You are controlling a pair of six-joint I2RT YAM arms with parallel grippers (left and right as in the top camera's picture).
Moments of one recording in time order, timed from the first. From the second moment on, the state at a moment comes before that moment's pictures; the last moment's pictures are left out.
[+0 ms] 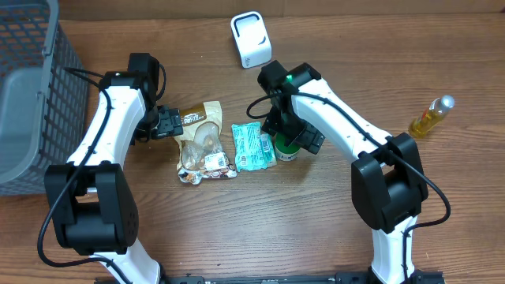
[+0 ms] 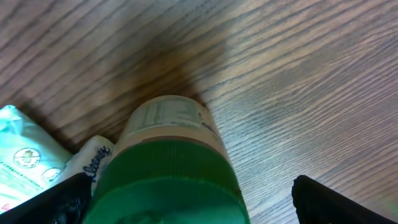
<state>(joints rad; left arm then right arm) -0.01 1.88 1.45 -1.09 -0.15 -0.30 0.53 2.11 1.74 -1.28 0.08 1.04</state>
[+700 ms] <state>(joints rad) -0.01 1.88 1.45 -1.09 -0.15 -0.30 0.53 2.11 1.74 -1.25 0.12 0.91</state>
